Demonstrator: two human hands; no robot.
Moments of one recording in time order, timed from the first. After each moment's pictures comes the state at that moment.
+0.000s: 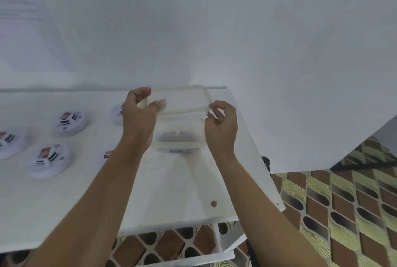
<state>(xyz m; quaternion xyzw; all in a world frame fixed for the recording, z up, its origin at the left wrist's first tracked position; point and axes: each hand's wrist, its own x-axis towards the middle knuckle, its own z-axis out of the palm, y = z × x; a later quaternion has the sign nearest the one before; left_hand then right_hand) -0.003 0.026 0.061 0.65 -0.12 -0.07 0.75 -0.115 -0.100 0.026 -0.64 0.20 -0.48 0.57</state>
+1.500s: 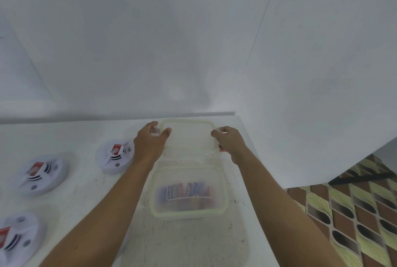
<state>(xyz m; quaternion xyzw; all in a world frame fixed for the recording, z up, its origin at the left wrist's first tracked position) 0.150 -0.055 -0.006 0.82 -0.13 -0.10 0.54 0.021 -0.240 0.007 -0.72 0.43 -0.13 0.53</state>
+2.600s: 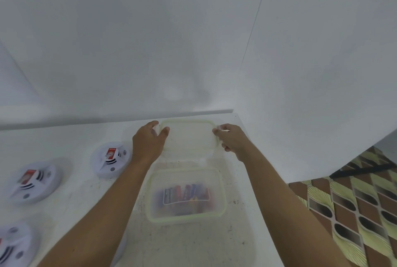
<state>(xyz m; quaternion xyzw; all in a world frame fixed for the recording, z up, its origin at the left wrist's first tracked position) 0.157 -0.067 -0.006 0.86 -0.17 -0.08 0.48 0.014 -0.262 0.006 -0.72 0.40 -0.11 0.56</state>
